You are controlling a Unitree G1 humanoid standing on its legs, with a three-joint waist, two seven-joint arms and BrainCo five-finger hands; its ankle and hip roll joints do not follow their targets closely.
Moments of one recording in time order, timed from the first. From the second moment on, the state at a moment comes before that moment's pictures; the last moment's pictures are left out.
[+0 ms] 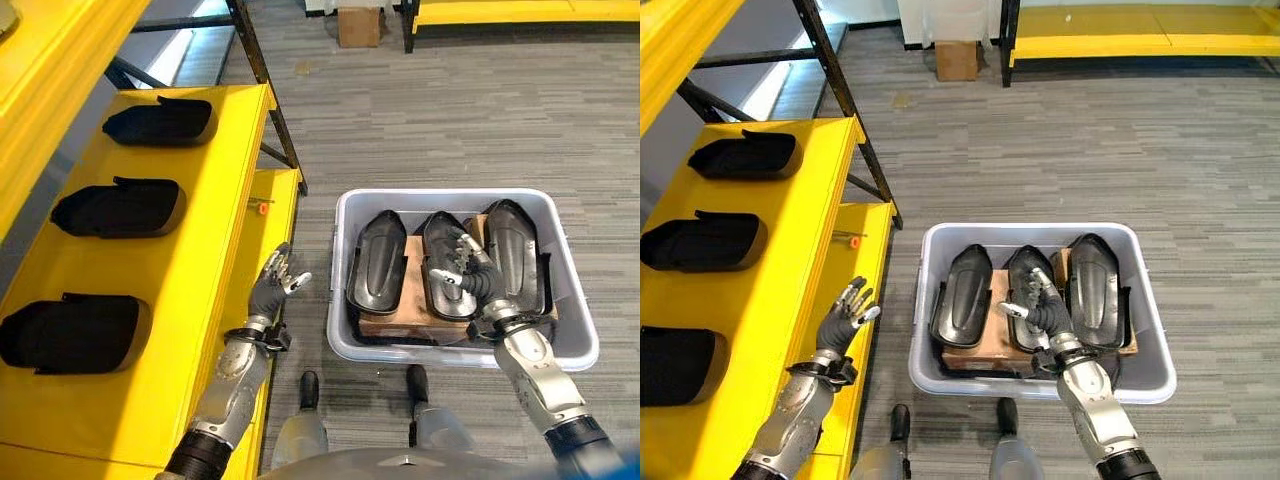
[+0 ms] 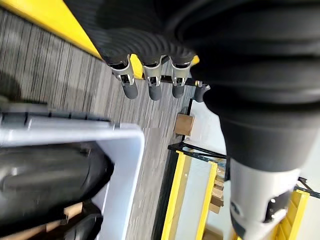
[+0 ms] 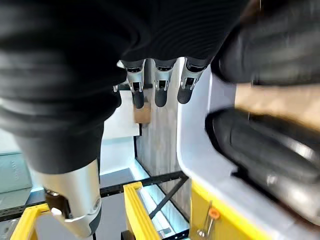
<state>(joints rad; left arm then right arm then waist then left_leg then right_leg) 0.10 0.33 -0.21 0.09 -0.58 -0.17 0.04 0.00 -0.40 0.25 0.08 0.41 -0.15 -0.02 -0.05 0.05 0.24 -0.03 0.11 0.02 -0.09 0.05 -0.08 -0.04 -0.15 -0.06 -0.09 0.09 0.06</state>
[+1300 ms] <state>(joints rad) -0.08 0.32 -0.25 0.06 -0.55 -0.26 0.12 -0.20 -0.45 0.07 0.17 0.09 -0.20 -0.38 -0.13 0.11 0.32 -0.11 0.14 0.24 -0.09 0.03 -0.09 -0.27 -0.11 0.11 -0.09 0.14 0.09</state>
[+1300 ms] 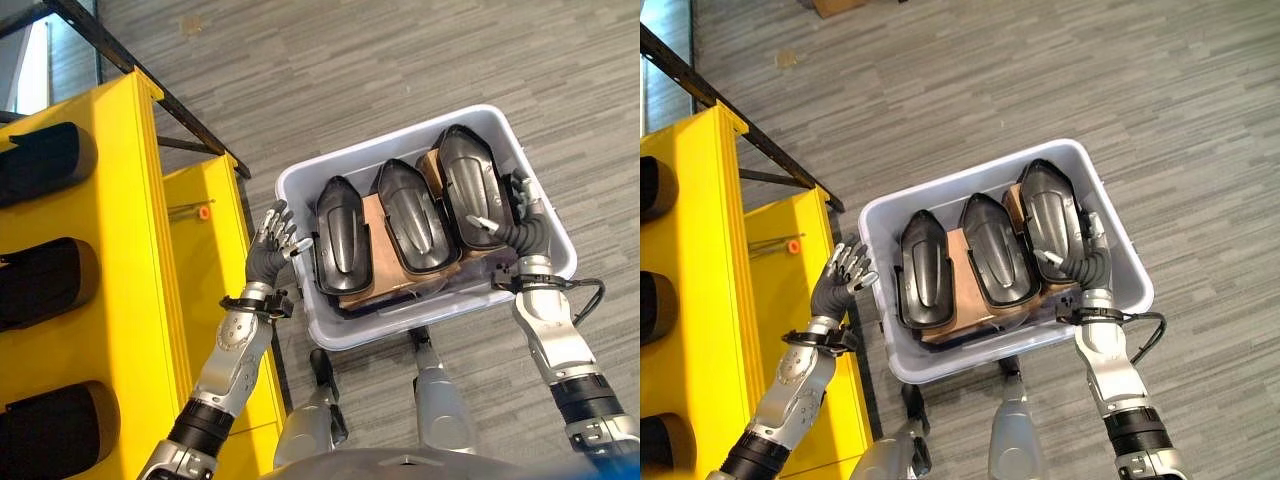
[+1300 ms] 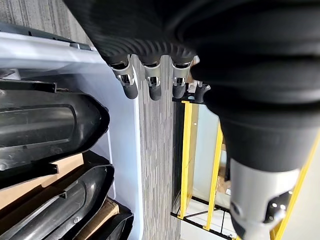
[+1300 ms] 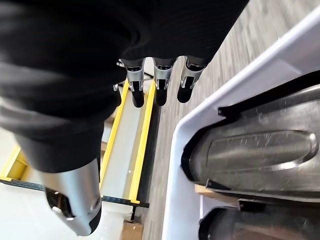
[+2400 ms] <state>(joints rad) -0.14 0.32 -0.36 0.06 -0.55 -0.27 0.13 -0.33 -0.49 -0.03 0.47 0.12 -0.22 -0.58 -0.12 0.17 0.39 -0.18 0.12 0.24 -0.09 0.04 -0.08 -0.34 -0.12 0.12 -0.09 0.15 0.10</state>
